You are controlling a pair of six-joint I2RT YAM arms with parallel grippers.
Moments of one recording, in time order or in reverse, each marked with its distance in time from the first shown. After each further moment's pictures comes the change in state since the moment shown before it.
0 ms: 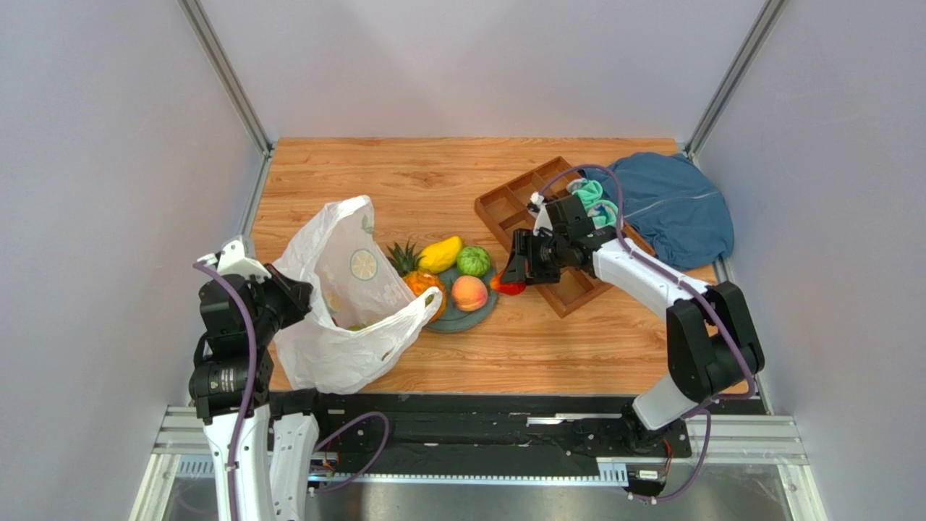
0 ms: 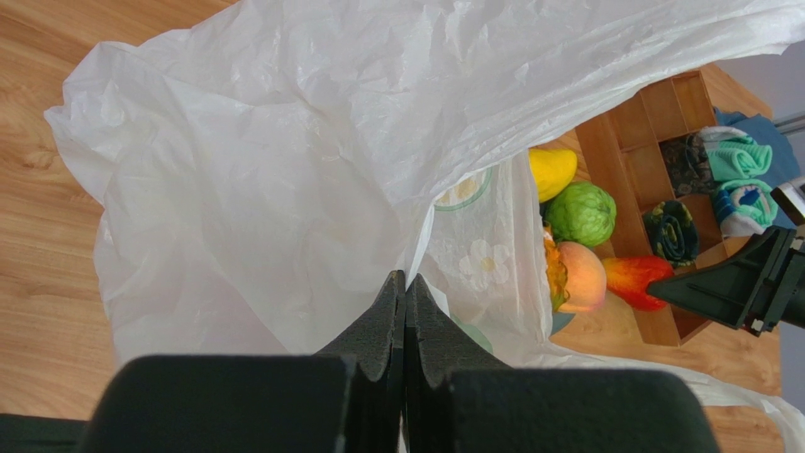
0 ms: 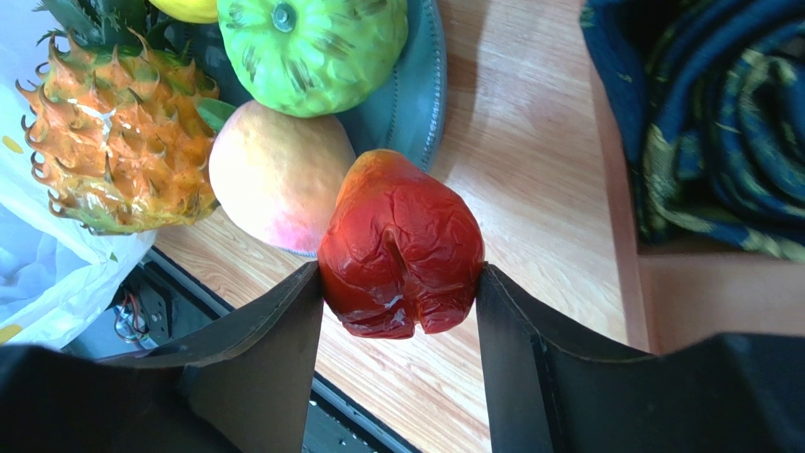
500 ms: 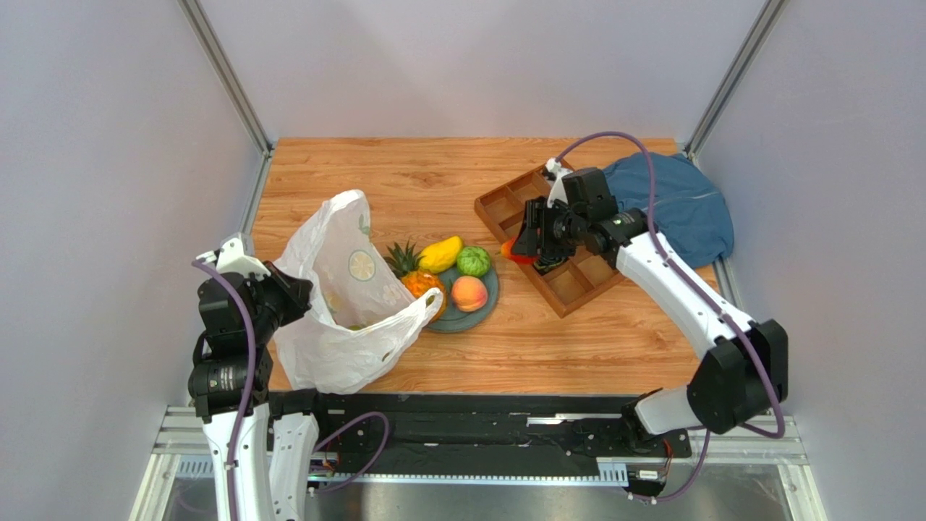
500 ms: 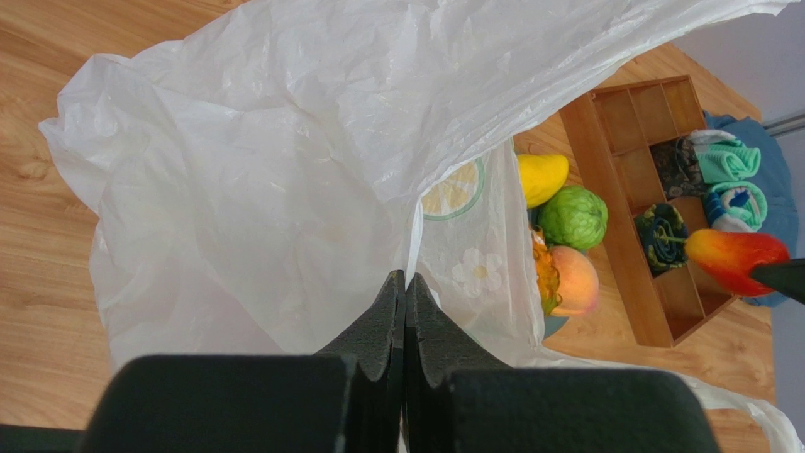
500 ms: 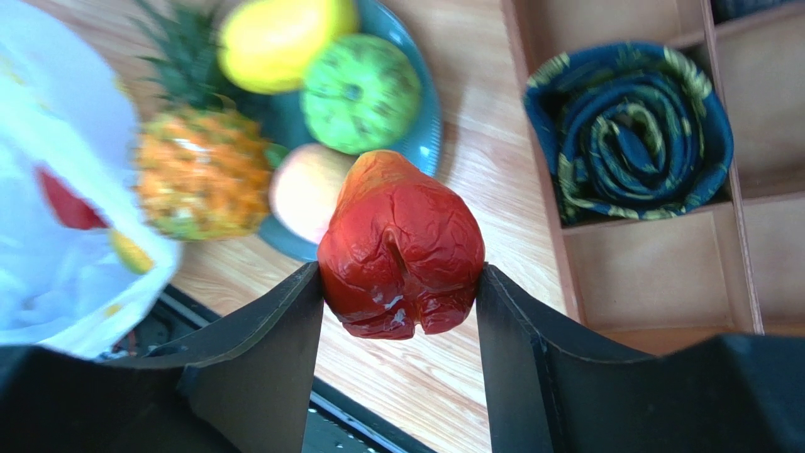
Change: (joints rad) left arm 0.000 0.007 0.014 0.014 0.005 -0.002; right arm 0.005 -0.140 0.182 -0.198 0.152 -0.055
